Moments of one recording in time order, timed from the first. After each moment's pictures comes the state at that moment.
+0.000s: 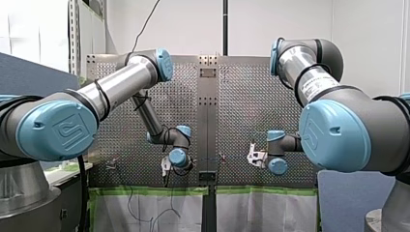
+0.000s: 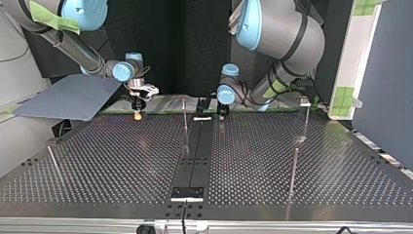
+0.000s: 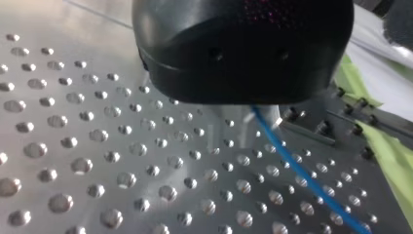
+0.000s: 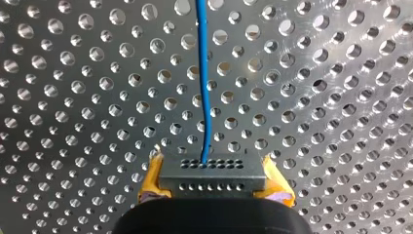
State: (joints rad) left arm -0.37 -2.62 -1.36 -2.66 -1.76 -1.76; right arm 1.87 -0.55 1.51 -0.93 1.52 1.72
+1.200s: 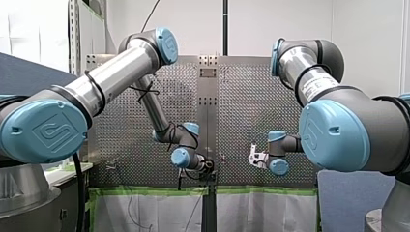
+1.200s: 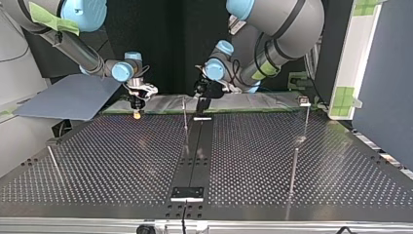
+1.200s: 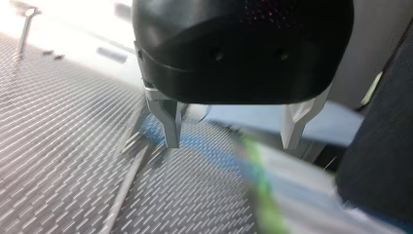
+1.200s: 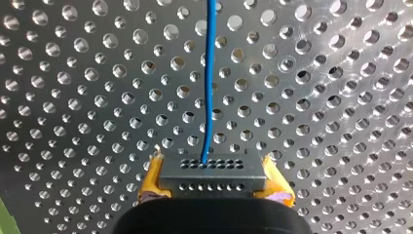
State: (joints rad) left arm -0.52 -2.49 -1.60 -2.54 -1.50 -1.71; right arm 1.86 -0.55 1.51 -0.91 1.52 1.72
